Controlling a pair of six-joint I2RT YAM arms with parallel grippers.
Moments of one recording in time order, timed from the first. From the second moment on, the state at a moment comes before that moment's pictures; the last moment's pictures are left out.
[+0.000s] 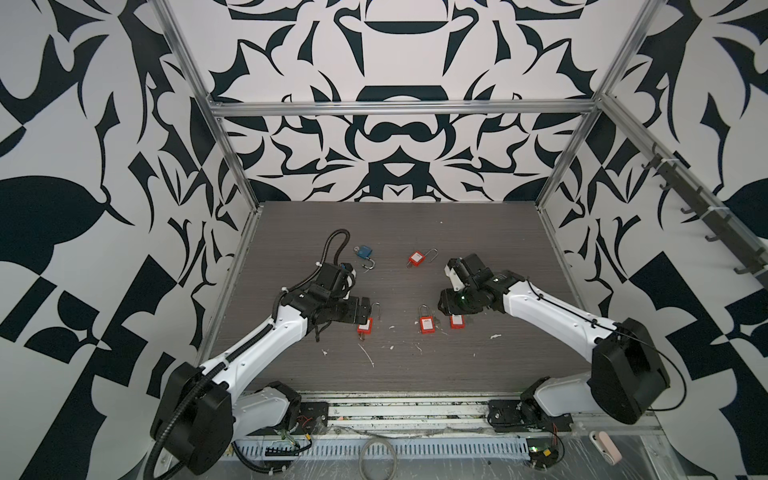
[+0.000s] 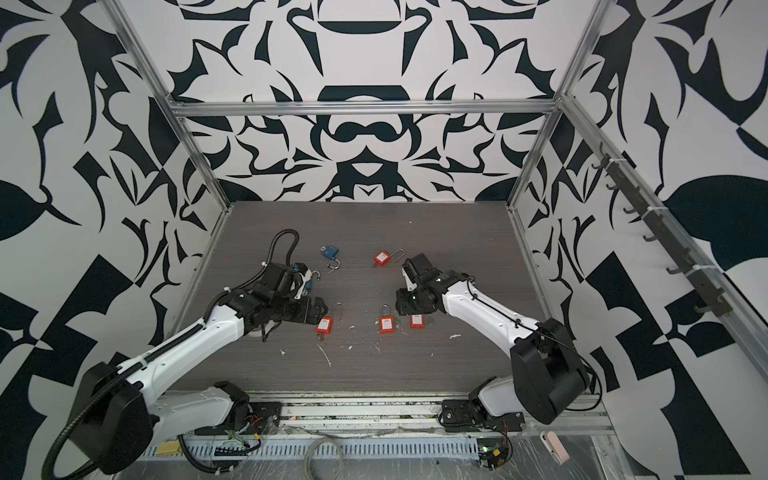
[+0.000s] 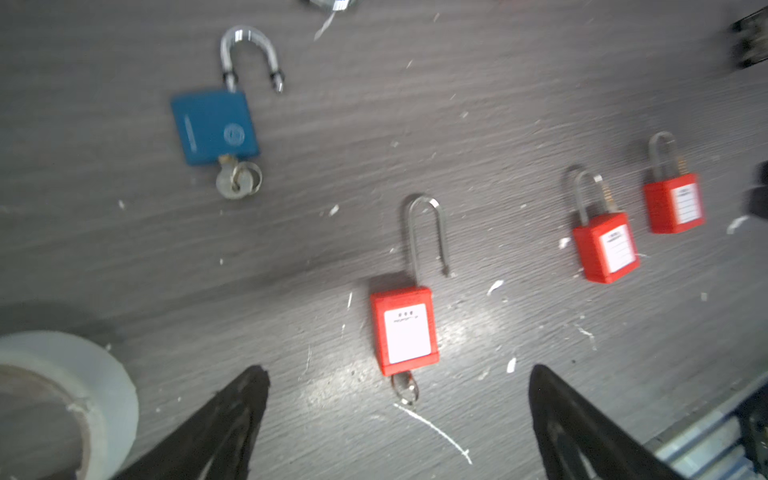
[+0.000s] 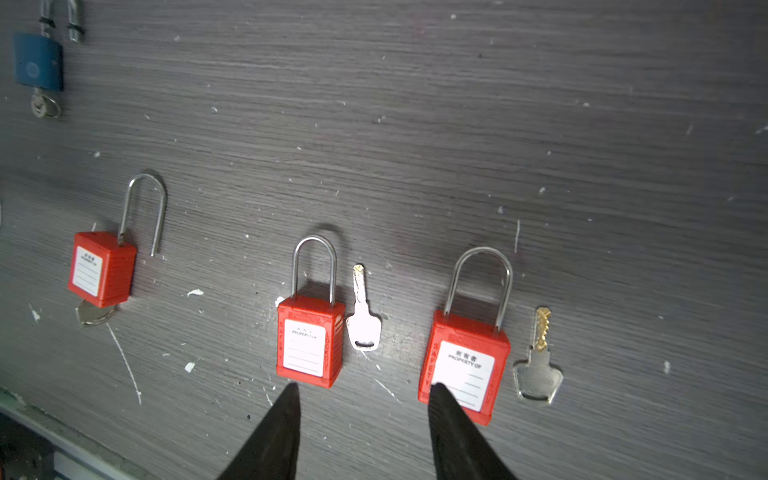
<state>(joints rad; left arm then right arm) -0.54 1.21 0.76 -0.59 0.12 -0.35 0.55 1.39 0.92 -0.66 -0.13 0.45</state>
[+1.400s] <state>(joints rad) -0.66 1.54 0.92 -0.50 0.47 -0.54 0.57 1.34 0.96 -0.71 -0.18 0.42</state>
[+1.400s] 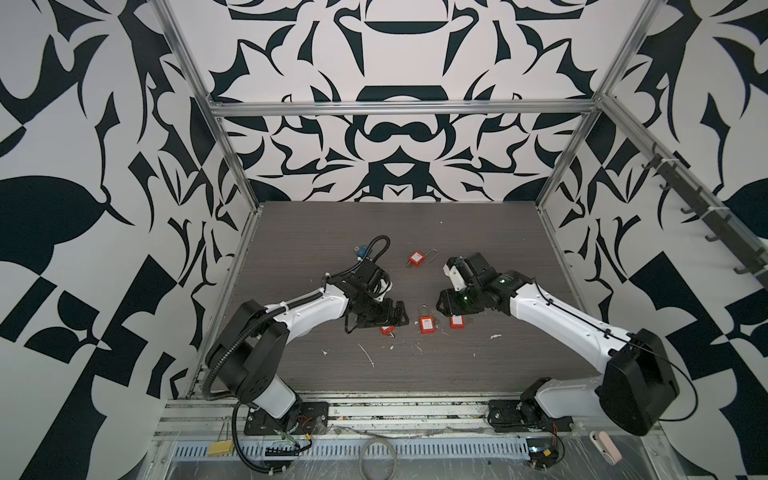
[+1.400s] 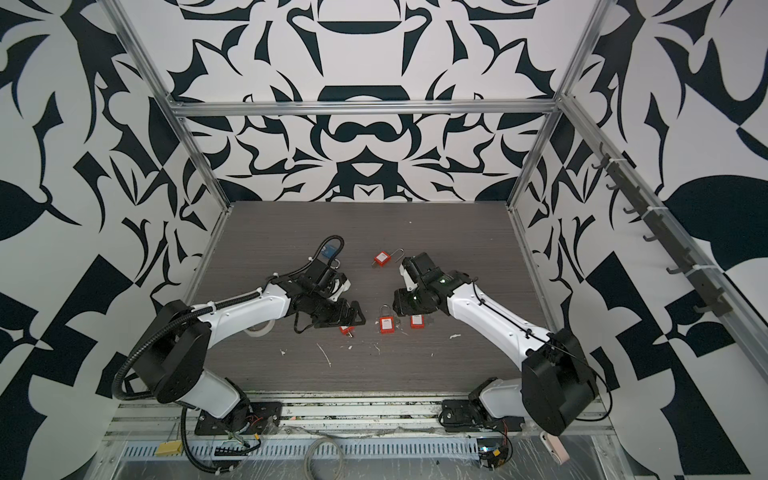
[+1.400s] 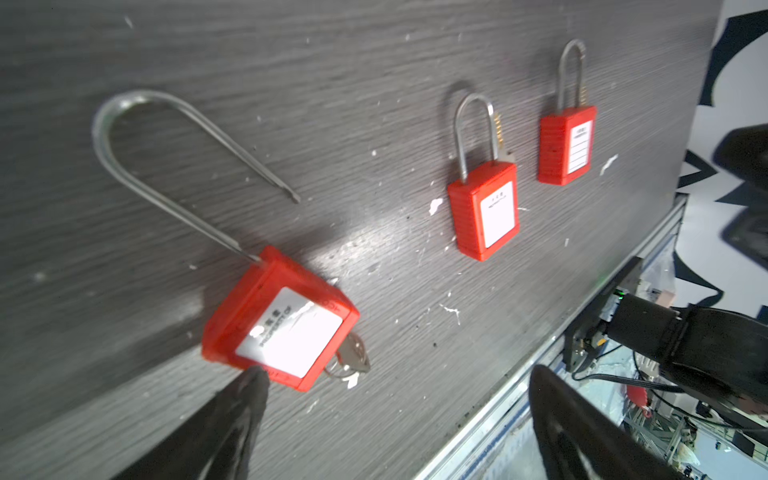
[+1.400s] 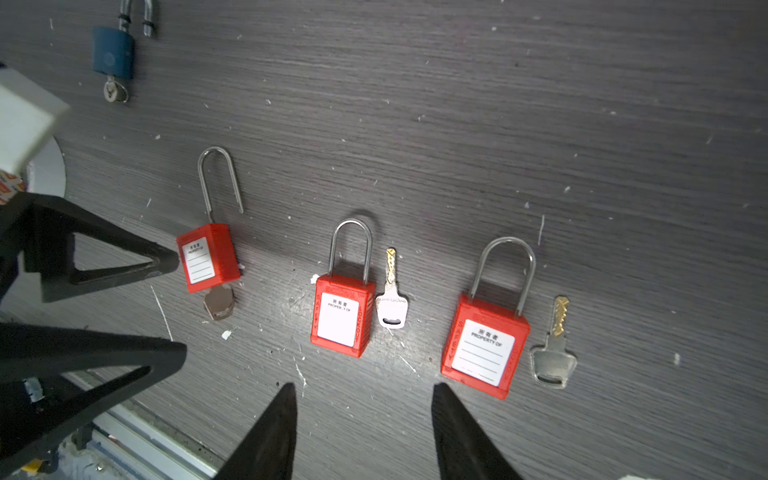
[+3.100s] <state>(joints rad) -0.12 1.08 0.79 -0.62 0.50 -0.36 0.96 2.17 1.69 -0.98 -0.05 0.36</state>
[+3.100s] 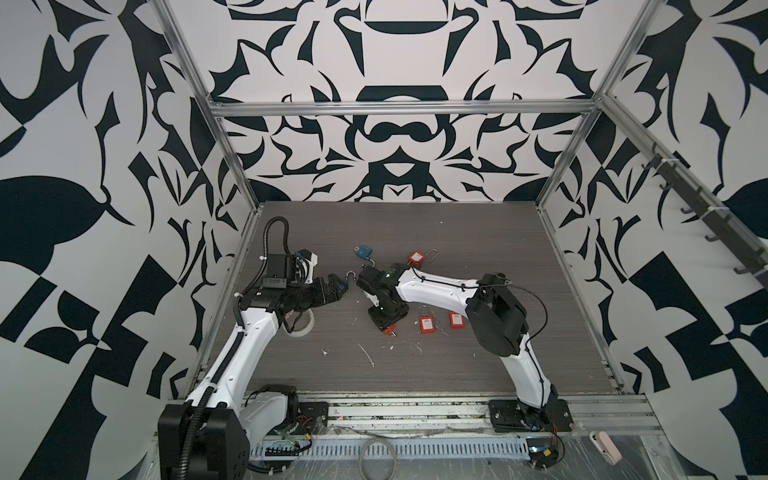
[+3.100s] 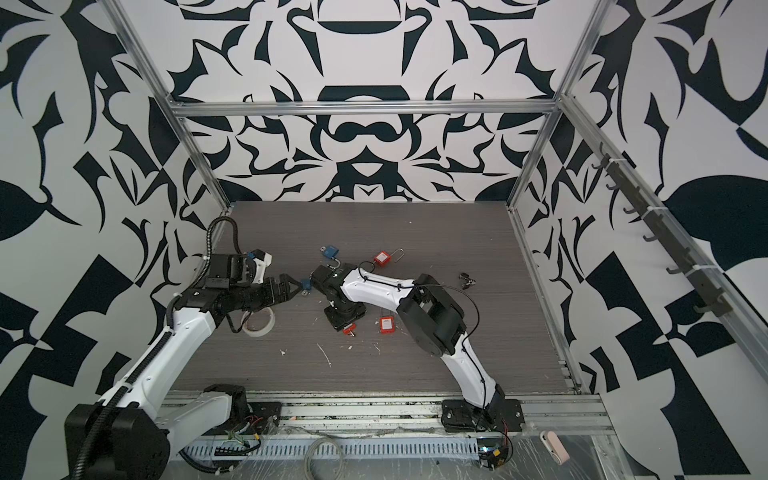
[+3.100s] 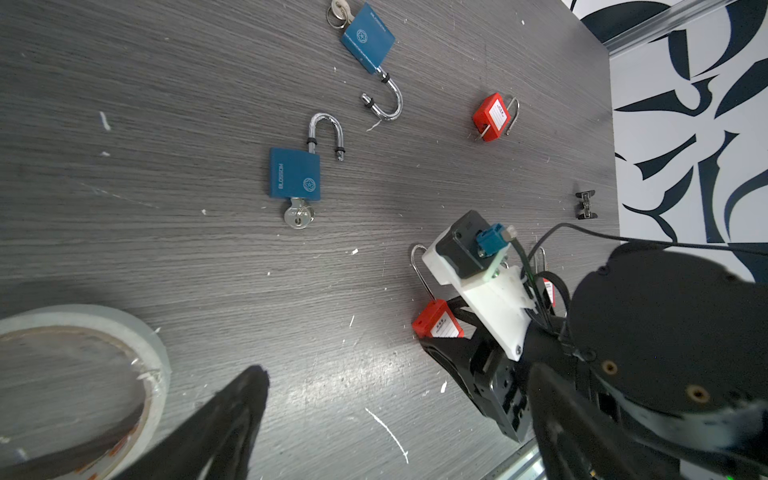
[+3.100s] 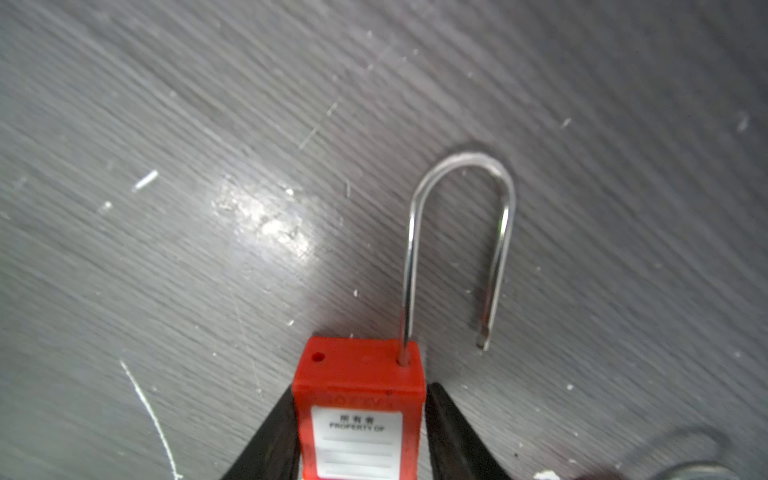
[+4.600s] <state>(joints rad) -0.36 1.09 0.73 -0.43 0.93 0.15 0.85 1.39 1.19 -0.93 -0.40 -0.43</state>
